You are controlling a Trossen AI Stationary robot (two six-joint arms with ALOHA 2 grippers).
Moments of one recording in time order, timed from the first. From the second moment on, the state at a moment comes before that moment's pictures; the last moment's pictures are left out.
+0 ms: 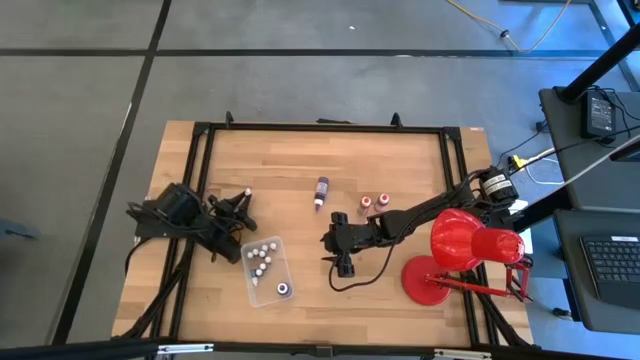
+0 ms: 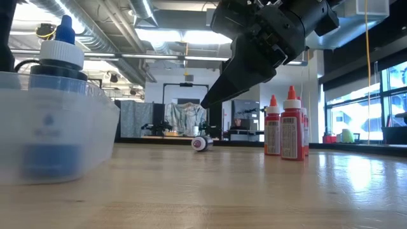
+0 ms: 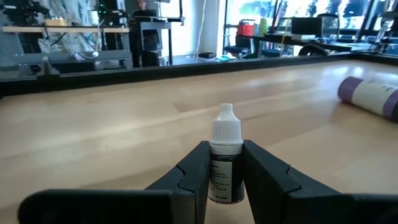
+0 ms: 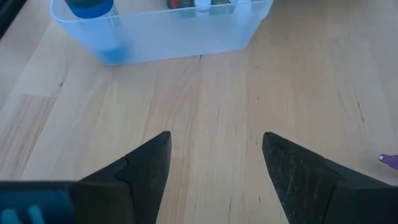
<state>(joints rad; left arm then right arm) -0.51 1.96 0.16 0.32 -1.51 -1.58 0.26 1.81 1.06 0.00 0.11 0.09</state>
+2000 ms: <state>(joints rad) -0.42 1.32 0.08 0.31 -1.23 -0.80 0.26 1.81 1.06 -0.03 0.11 0.10</state>
